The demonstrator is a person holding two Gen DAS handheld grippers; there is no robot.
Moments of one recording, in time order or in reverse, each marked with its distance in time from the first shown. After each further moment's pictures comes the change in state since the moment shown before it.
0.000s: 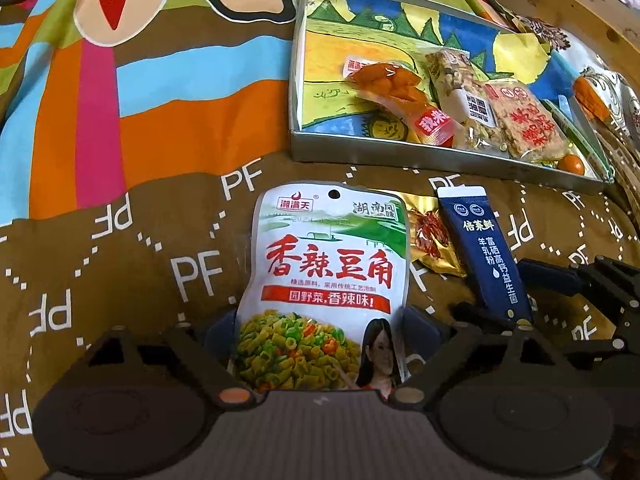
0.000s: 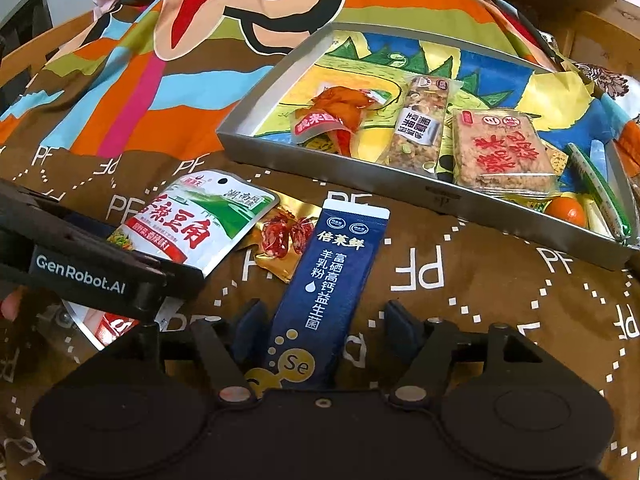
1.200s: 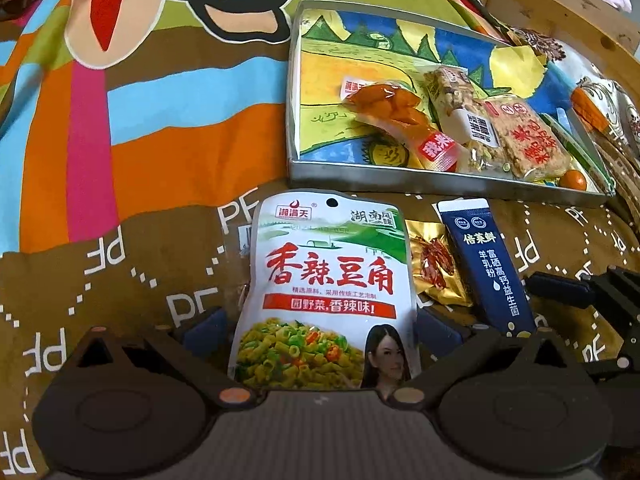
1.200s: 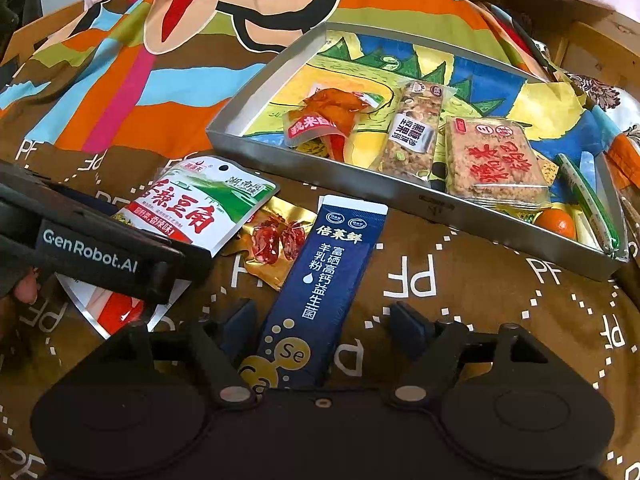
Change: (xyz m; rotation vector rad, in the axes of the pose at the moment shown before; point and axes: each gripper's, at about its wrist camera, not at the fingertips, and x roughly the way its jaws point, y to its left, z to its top) left arm 0.008 0.006 0.009 0.018 -0.063 -0.019; right arm 0.005 0.006 0.005 -0.019 0.006 -0.070
